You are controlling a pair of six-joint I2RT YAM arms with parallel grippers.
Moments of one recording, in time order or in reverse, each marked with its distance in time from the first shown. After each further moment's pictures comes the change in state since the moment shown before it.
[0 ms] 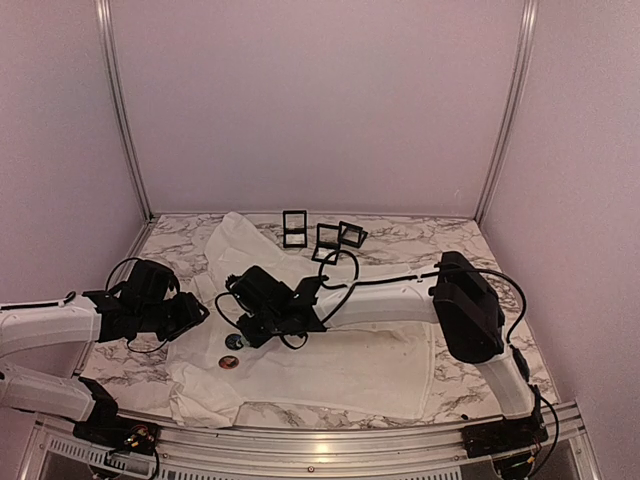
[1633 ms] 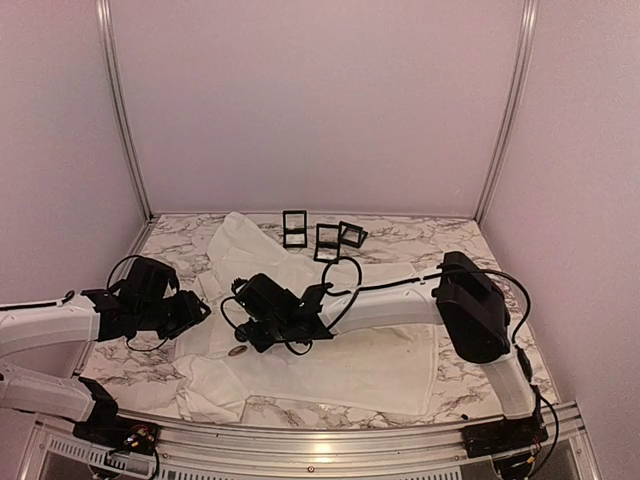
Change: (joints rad) left arm -0.006 -0.012 0.008 -0.004 0.024 0.016; right arm 0.006 -0.029 -0.090 0.073 0.049 0.019
